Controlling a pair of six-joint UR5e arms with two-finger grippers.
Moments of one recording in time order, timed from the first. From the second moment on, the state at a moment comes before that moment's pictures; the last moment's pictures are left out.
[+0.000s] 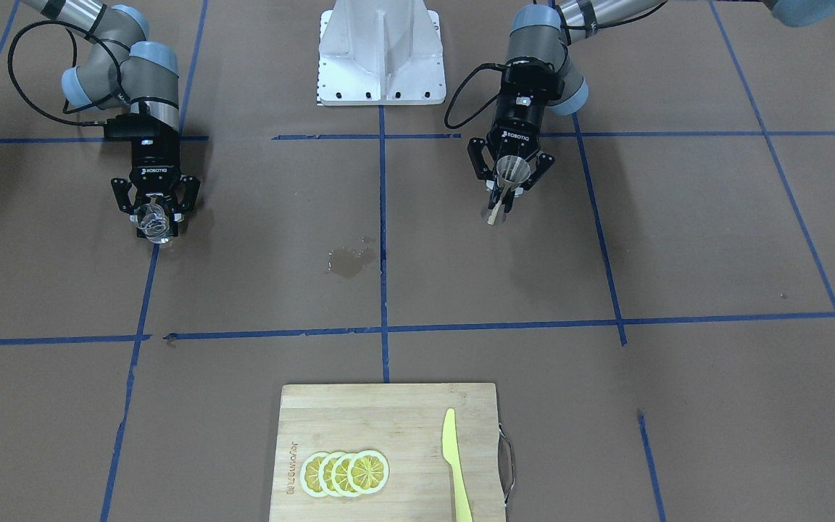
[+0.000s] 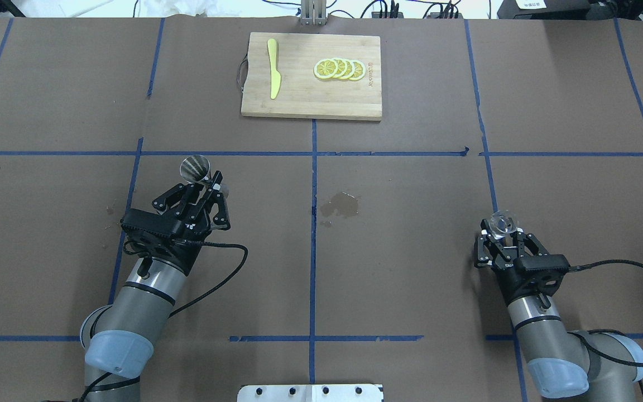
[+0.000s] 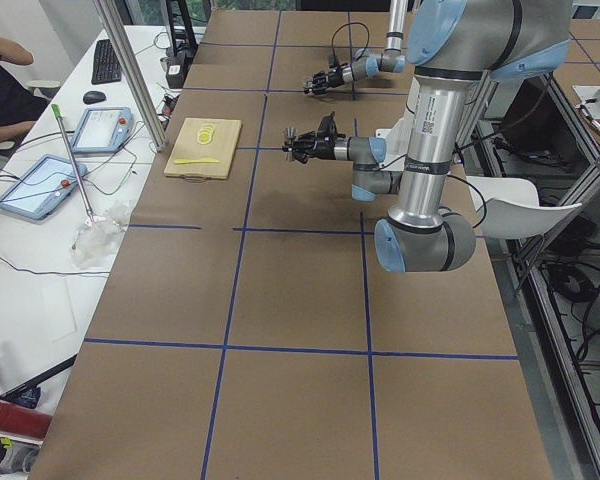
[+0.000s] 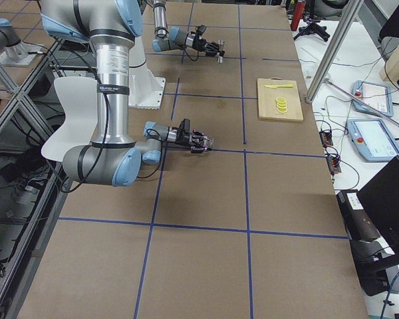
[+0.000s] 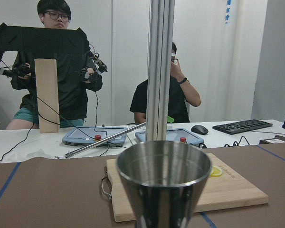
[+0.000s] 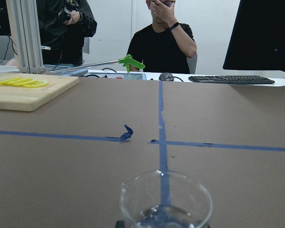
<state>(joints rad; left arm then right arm) -0.19 -1.90 -1.60 -2.88 -0.51 -0.71 0.10 -1.59 1.57 -0.57 0.41 1.30</state>
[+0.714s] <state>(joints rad) -0.18 -1.90 -1.59 -2.88 -0.53 -0.65 0.11 -1.55 1.71 -0.57 0.41 1.07</state>
